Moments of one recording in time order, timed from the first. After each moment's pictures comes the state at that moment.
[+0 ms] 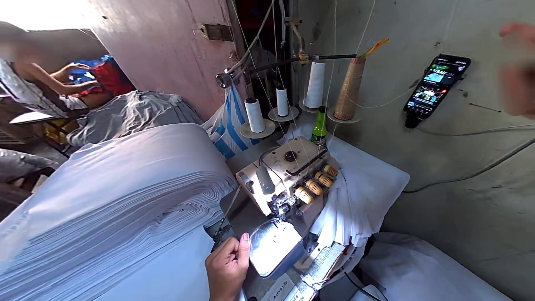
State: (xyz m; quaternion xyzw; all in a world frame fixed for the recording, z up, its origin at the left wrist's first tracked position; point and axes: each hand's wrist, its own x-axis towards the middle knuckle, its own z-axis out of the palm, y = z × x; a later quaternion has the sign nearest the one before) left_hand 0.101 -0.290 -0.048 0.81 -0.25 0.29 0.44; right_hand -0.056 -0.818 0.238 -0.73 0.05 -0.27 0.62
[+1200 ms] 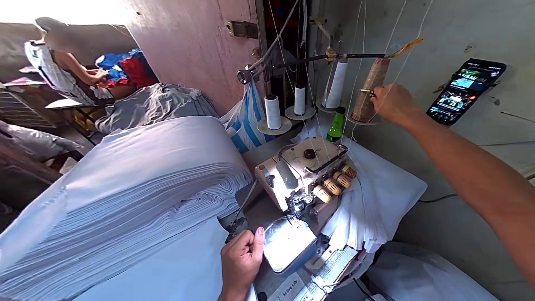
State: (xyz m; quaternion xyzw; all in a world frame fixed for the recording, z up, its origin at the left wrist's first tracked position) left_hand 0.101 -0.291 -0.049 0.80 -0.25 0.30 0.45; right_hand 0.171 -0.756 0.170 -0.97 0.19 -0.14 -0.04
